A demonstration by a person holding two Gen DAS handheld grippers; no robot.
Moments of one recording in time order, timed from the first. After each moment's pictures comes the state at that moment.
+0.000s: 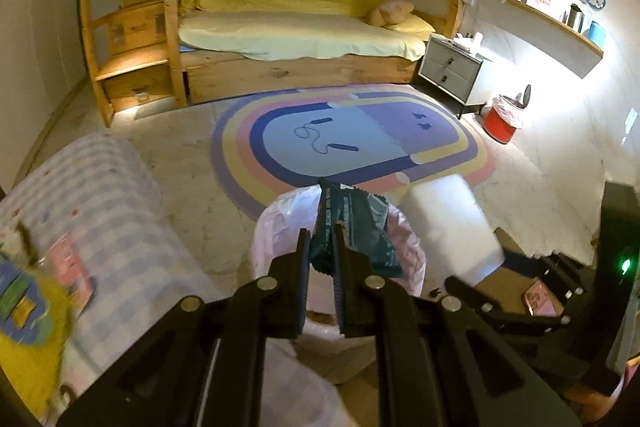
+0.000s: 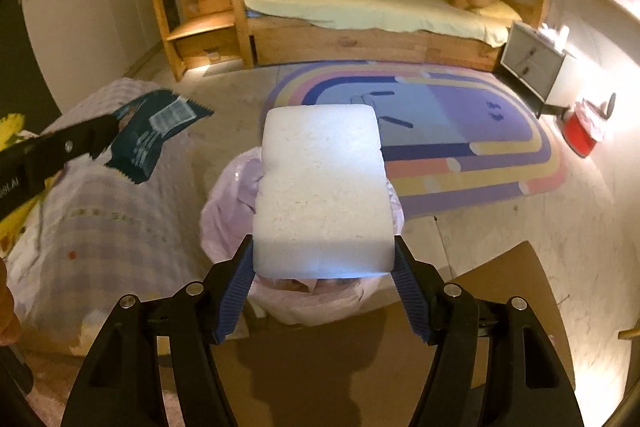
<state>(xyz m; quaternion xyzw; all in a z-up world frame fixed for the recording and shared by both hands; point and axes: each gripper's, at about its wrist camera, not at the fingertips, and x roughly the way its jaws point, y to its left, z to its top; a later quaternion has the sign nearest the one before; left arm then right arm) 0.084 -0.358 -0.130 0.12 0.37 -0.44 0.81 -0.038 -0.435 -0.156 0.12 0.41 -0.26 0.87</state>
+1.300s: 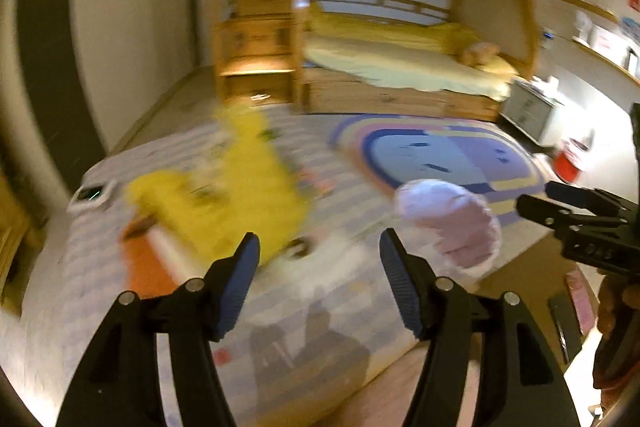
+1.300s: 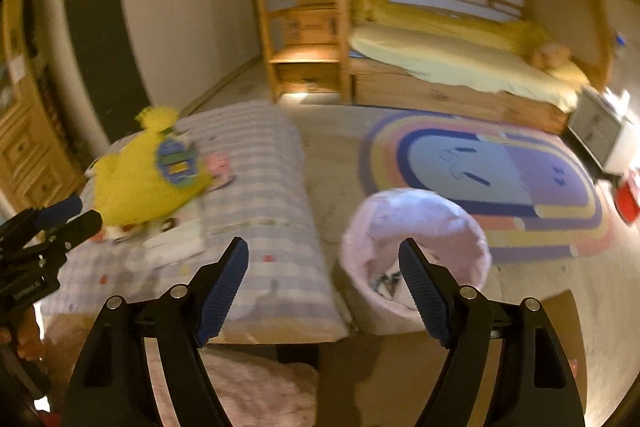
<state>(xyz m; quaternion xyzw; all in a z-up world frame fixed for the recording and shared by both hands) 0.037 -0.117 -0.076 0.08 0.34 -0.26 0.90 -0.033 -0.293 -0.068 0.07 0.36 -0.11 0.92</state>
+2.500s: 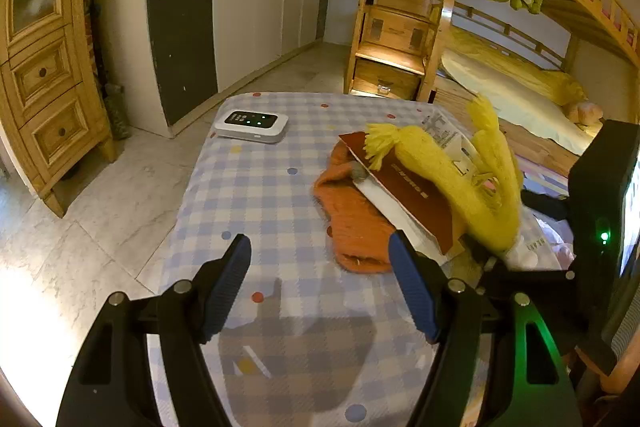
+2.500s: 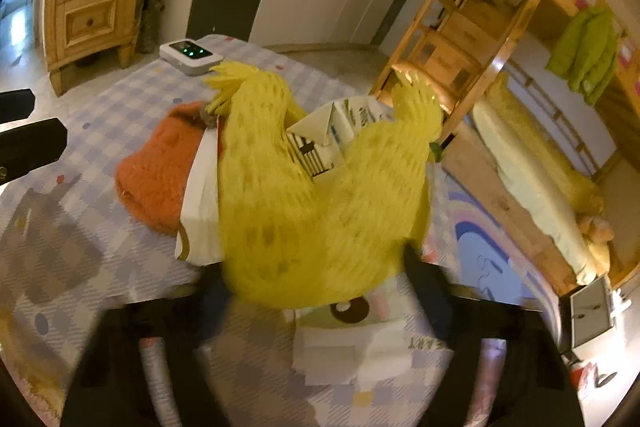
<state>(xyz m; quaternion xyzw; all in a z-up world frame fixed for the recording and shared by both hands) 0.080 0.030 -0.098 -0.01 0.37 -0.09 0.93 0.096 -0.088 -0.119 -0.21 0.38 -0.01 0.90</state>
